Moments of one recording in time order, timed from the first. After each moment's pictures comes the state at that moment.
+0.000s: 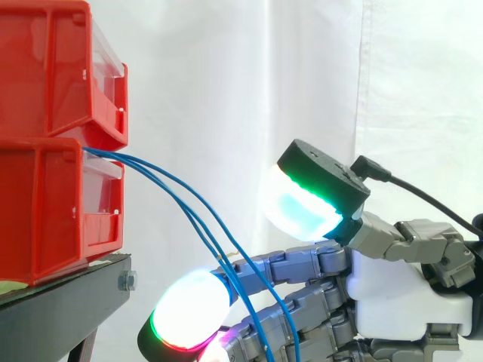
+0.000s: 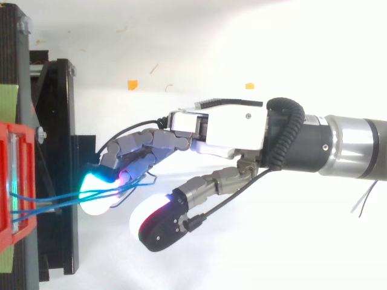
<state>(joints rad) 0.16 -2.33 -1.32 -2.59 -1.36 -0.15</state>
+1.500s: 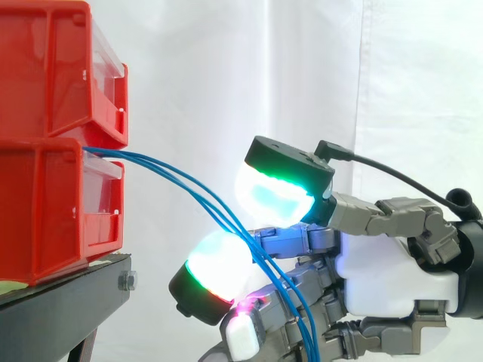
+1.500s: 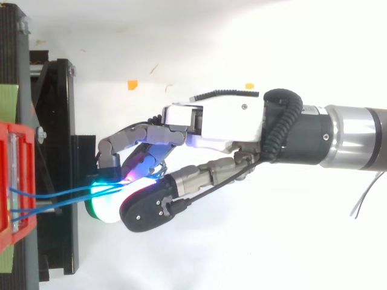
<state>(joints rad) 0.14 -2.33 -1.27 -2.65 -1.41 -0.11</state>
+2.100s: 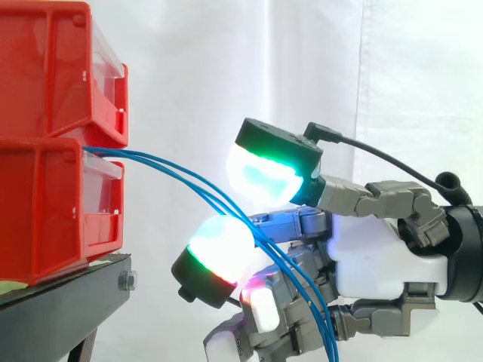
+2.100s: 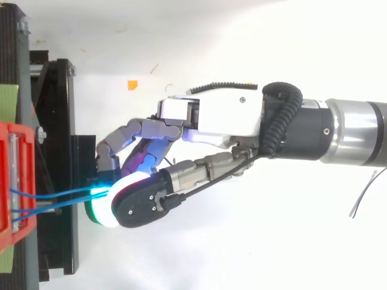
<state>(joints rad) 0.13 -2.33 -1.24 -2.68 -1.42 -0.11</state>
